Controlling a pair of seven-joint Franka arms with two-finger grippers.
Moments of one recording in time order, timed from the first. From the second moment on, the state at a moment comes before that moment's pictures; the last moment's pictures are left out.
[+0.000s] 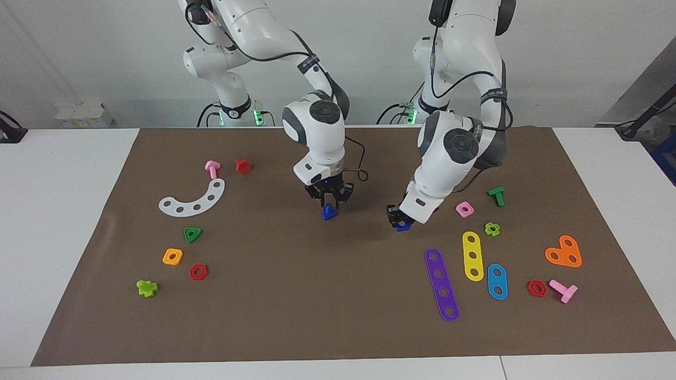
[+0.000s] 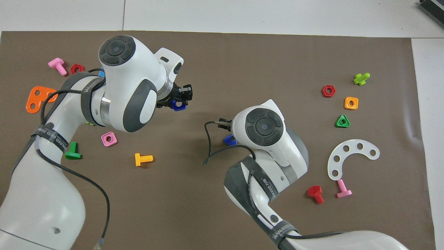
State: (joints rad) left arm -0.43 0.43 -0.02 -1.54 -0.18 2.01 -0.52; right arm 0.47 0.24 0.07 -1.87 -0.07 2.27 0.83
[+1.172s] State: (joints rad) left arm -0.71 0.49 -0.02 -1.55 -0.18 2.03 -0.74; right arm 0.06 -0.04 0.06 -1.69 -0.07 1.79 0.35
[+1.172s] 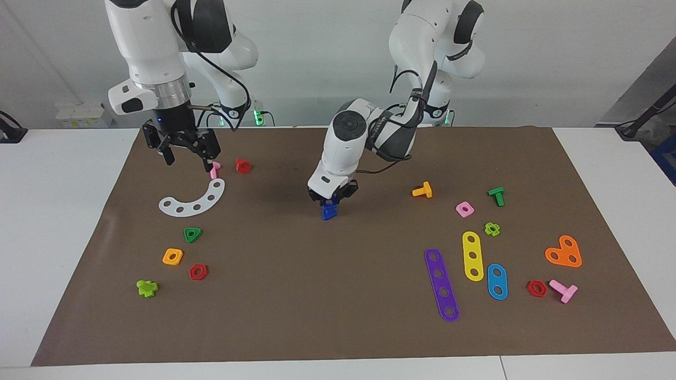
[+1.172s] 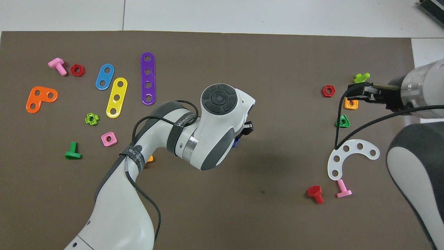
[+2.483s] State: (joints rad) left arm -0.73 0.48 0.00 -1.62 -0.18 2.12 -0.75; right arm 0.01 0.01 0.06 -1.61 -0.03 1.64 0.19
